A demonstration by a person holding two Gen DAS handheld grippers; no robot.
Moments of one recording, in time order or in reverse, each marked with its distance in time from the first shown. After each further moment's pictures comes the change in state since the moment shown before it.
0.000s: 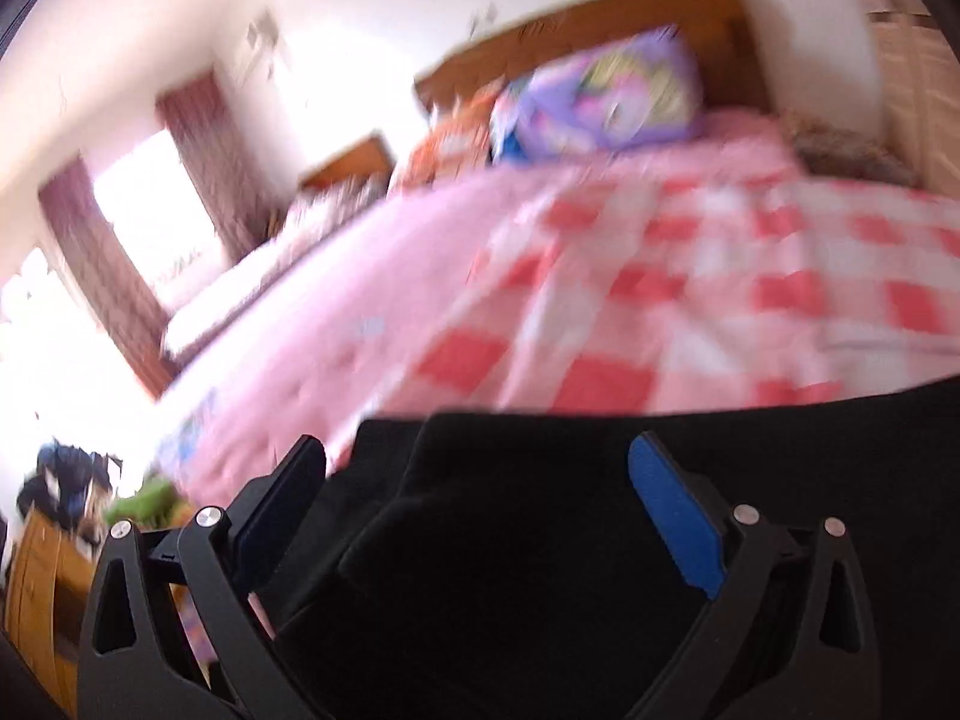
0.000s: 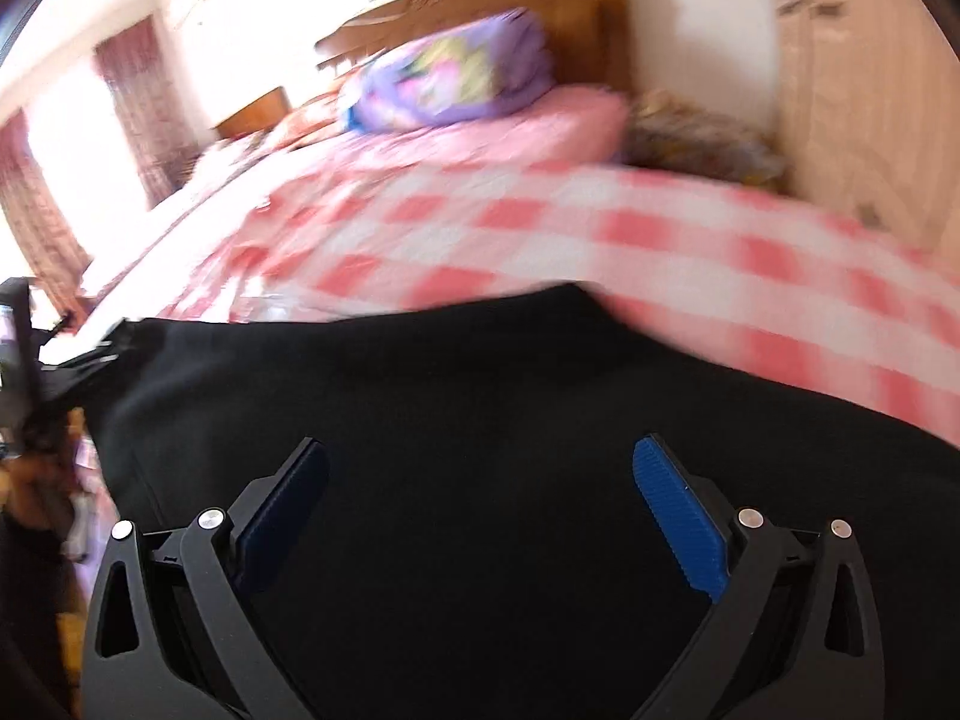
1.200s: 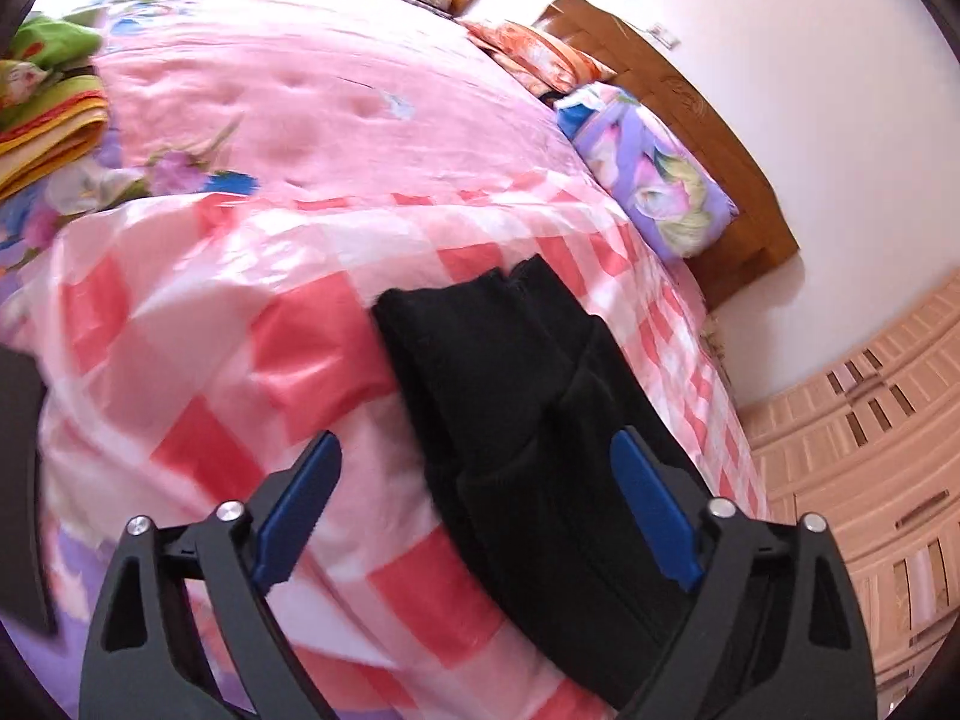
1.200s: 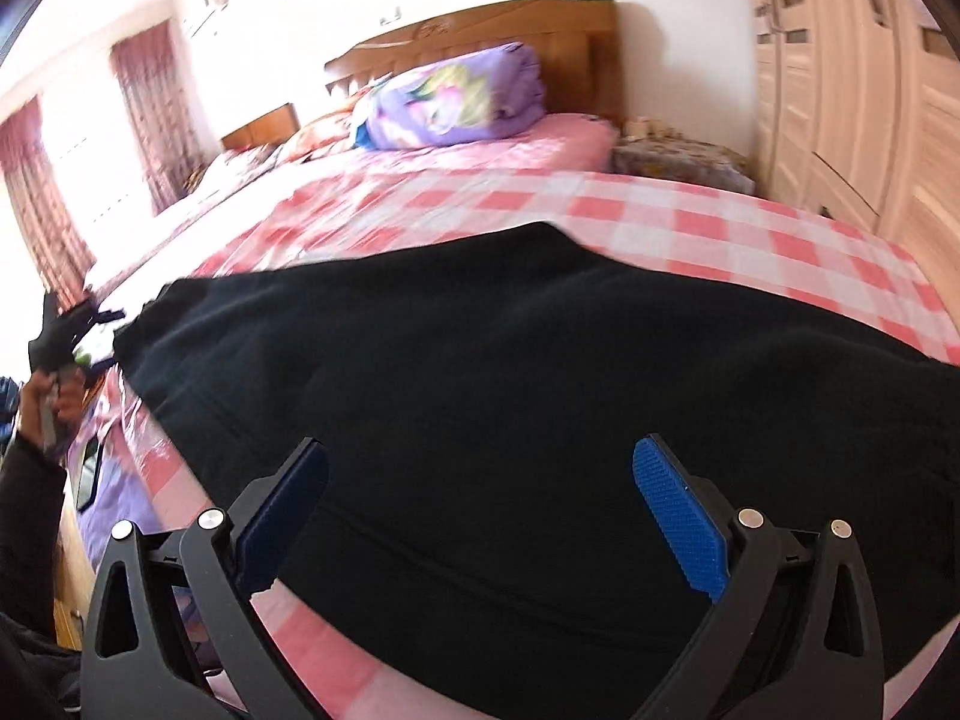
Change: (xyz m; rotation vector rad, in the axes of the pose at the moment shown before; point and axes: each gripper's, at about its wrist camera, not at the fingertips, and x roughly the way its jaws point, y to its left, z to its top) left arm 0.059 0.217 -0.129 -0.944 0.326 -0.581; right arm -0.063 0.024 -0.065 -0.032 -0.052 0.030
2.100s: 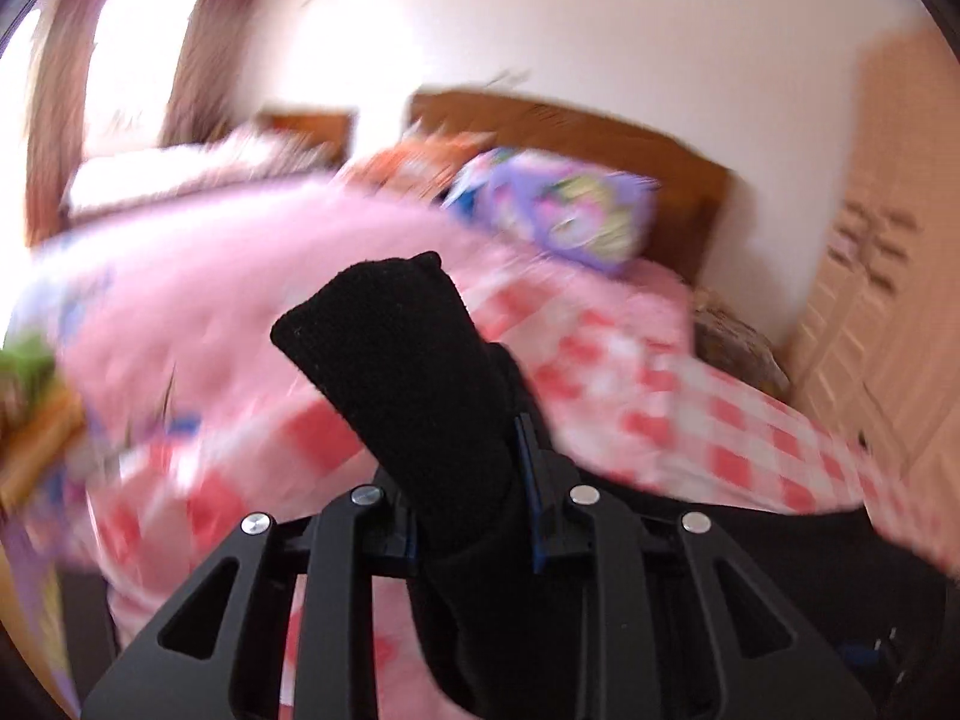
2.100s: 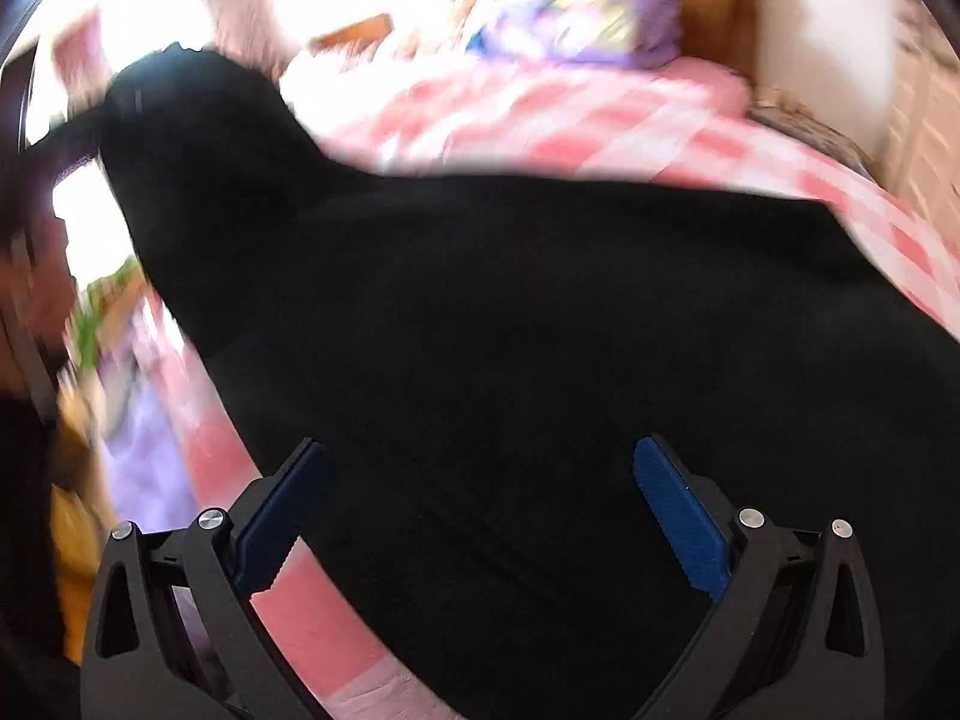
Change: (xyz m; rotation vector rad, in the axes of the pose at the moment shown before) left arm -0.030 -0.172 -0.056 0.575 -0.311 0.111; right arm 0.073 0.104 0.016 -0.104 0.144 0.185
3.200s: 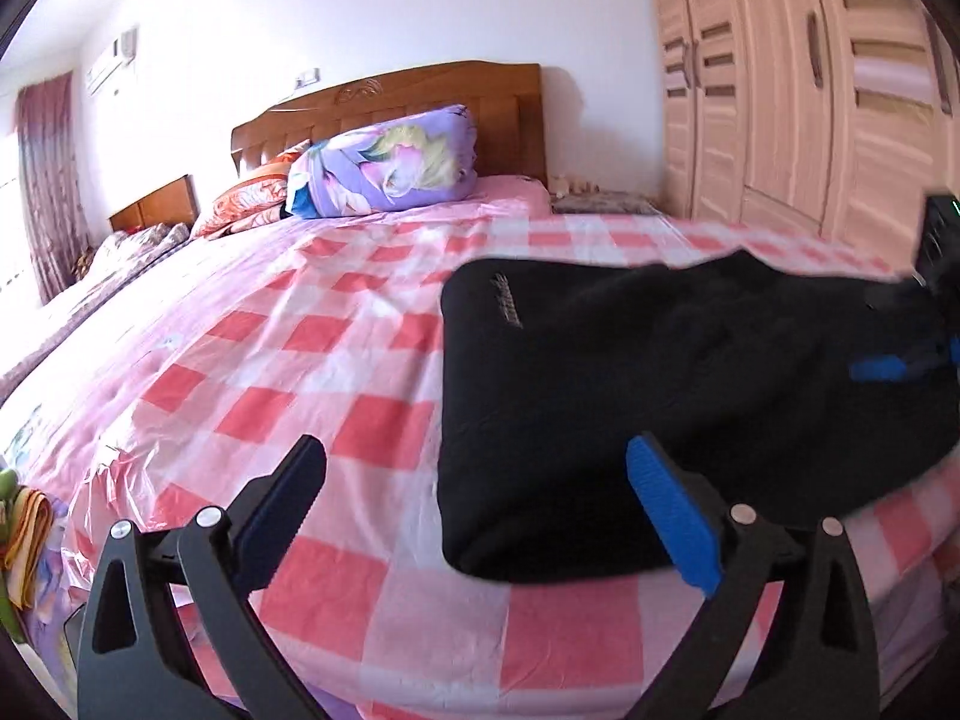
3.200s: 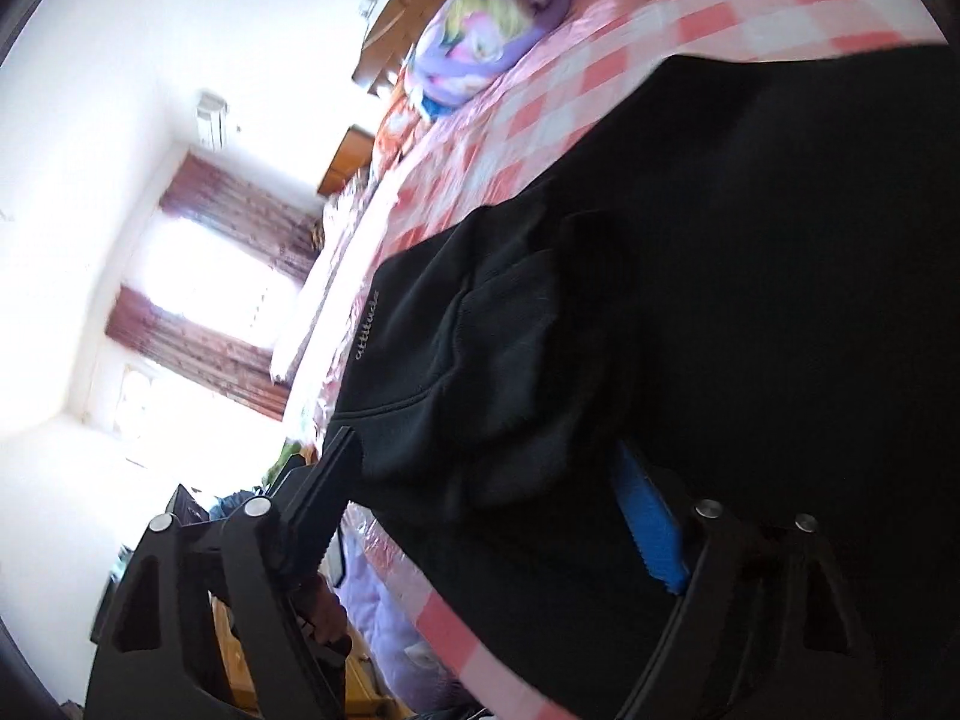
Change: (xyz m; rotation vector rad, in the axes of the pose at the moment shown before) left arm -0.026 -0.103 -0.126 0.404 0.089 -0.195; right arm -0.005 -0.094 -0.008 0.531 0.003 0.406
